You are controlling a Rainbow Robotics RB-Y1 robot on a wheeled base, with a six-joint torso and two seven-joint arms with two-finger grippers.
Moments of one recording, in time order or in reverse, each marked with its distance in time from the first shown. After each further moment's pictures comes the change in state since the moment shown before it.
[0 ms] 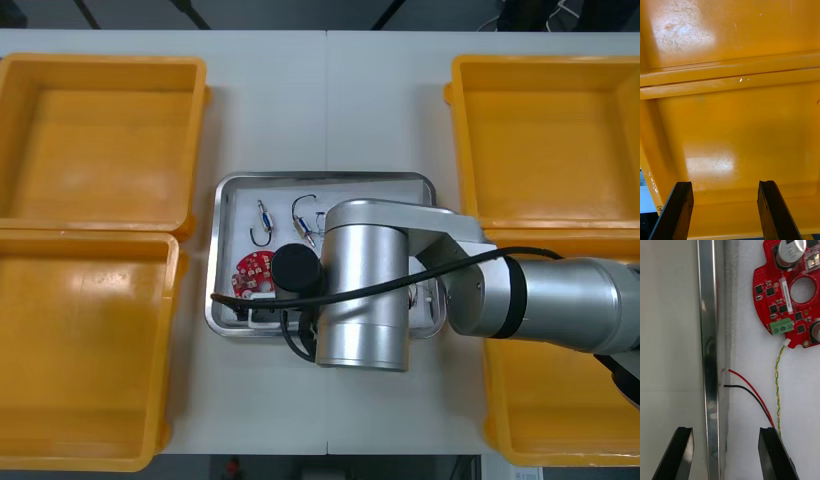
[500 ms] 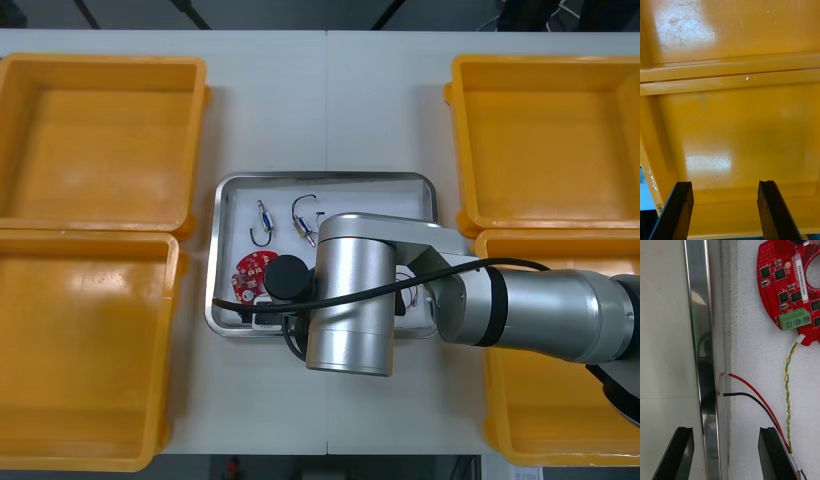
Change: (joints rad) right arm 0.028 0.034 0.018 0.076 0.053 -0.006 0.000; left arm 0.000 0.000 0.000 0.032 0.008 0.000 0.000
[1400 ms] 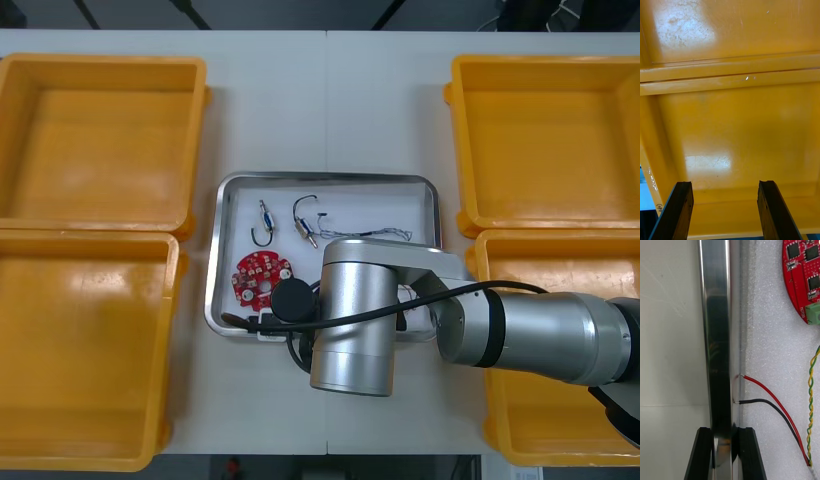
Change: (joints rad) right arm 0.062 0.006 0.016 0.007 0.085 -0.023 0.000; left arm 0.000 0.000 0.000 0.000 0.000 0.000 0.000
